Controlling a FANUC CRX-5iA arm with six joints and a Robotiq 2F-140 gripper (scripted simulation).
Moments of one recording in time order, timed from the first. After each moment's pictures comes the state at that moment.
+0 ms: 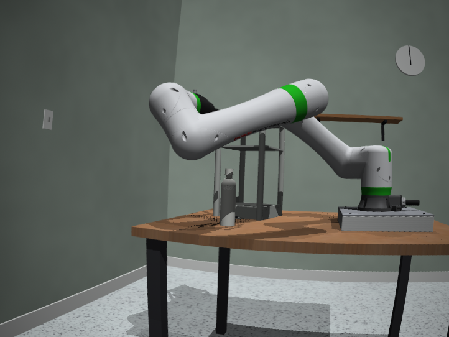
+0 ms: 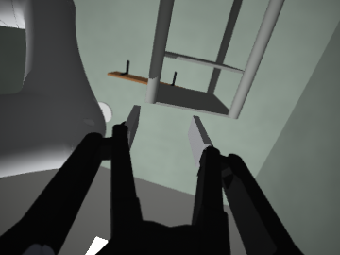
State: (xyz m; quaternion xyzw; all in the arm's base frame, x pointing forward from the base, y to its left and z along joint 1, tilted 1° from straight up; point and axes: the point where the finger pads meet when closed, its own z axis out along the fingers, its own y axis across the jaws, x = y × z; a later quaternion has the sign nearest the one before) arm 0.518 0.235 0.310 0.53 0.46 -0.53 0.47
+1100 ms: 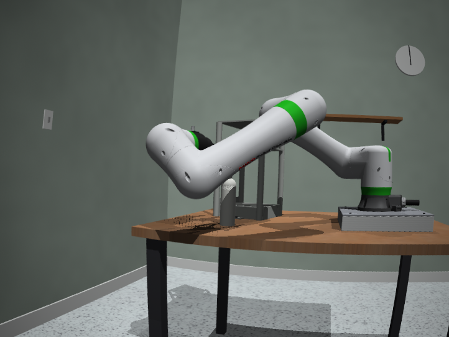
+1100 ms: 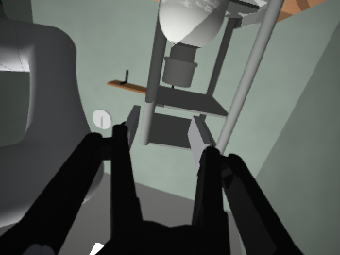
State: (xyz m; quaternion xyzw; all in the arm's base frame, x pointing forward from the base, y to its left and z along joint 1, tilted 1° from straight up) arm 0.519 0.235 0.198 0.53 0.46 -0.53 0.47
